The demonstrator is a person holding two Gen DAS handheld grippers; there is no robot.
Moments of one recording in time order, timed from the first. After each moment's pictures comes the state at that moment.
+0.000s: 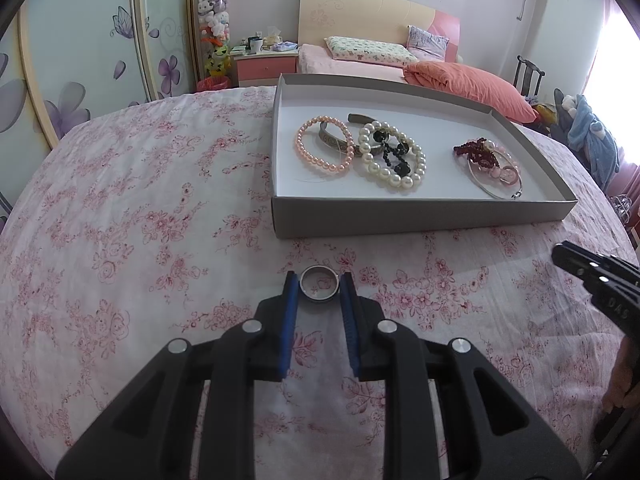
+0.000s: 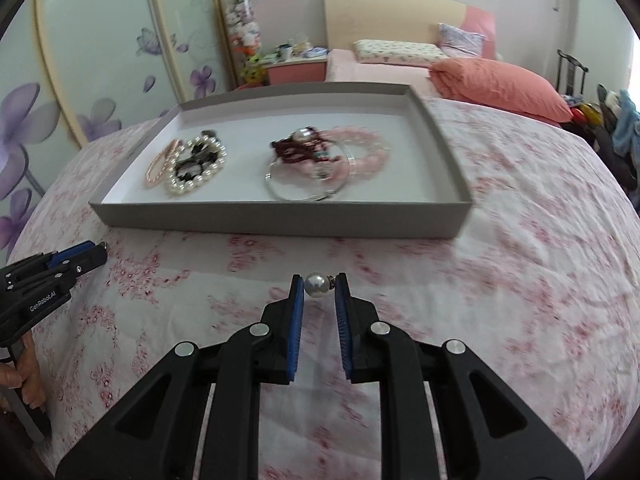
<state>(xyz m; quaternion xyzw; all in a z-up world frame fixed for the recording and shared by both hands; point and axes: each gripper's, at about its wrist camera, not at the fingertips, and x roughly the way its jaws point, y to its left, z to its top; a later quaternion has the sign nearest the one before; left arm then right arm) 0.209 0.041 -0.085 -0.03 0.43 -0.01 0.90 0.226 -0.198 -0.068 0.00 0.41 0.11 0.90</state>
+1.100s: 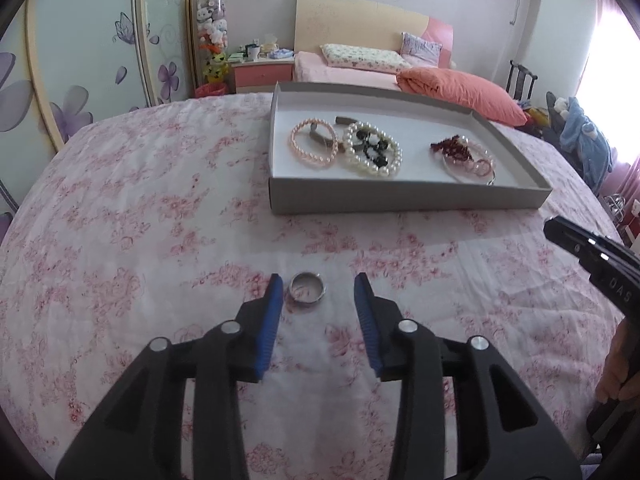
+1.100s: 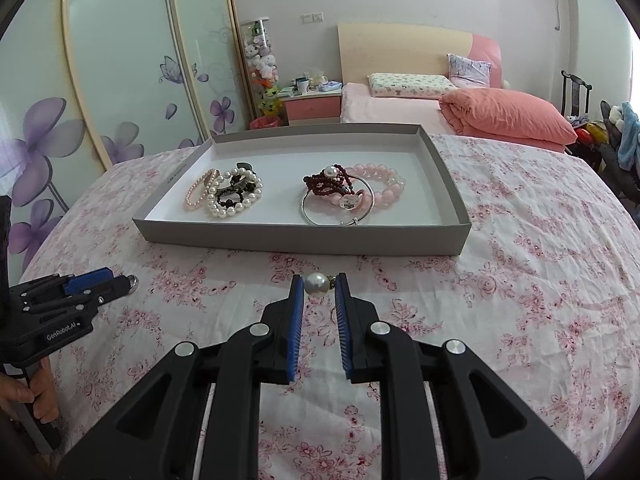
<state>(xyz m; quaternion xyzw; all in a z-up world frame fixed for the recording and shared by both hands) 0.171 0.031 -0.073 -0.03 0.42 -0.02 0.91 0.199 -0.193 -0.048 0.01 0.35 0.15 0.92</state>
